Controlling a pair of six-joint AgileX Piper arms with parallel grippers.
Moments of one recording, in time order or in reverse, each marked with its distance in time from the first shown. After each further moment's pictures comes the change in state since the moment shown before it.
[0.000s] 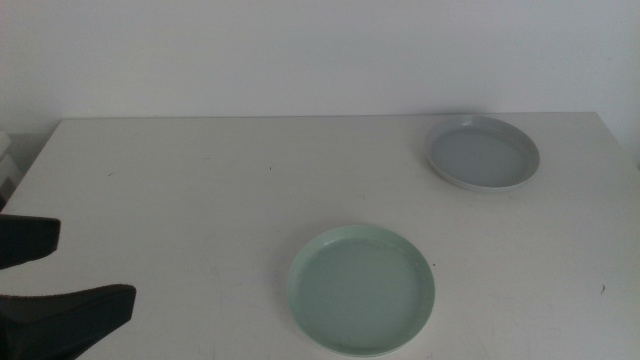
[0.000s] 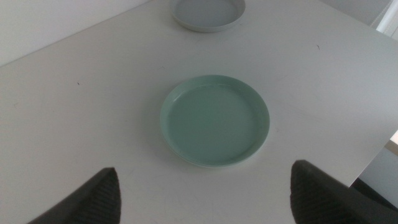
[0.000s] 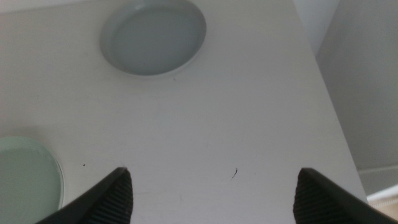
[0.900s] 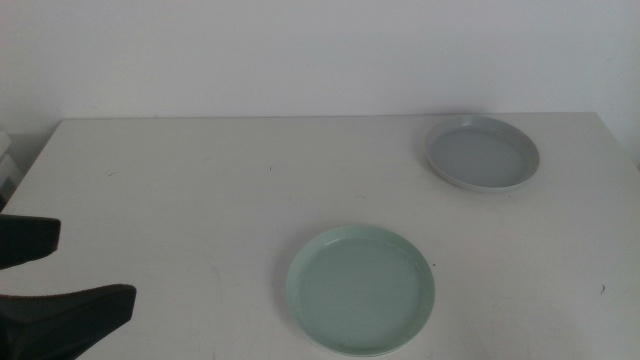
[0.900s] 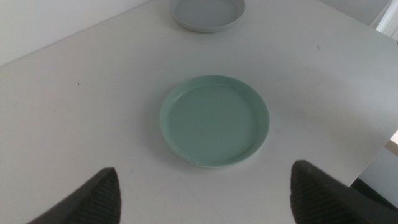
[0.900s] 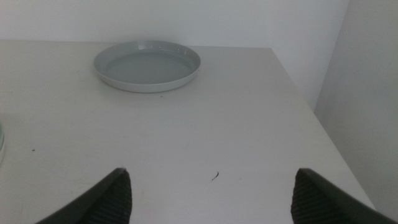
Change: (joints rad) left arm 0.000 0.000 0.000 0.000 0.000 0.000; right arm 0.000 -0.846 0.944 -0.060 -0.588 -0.101
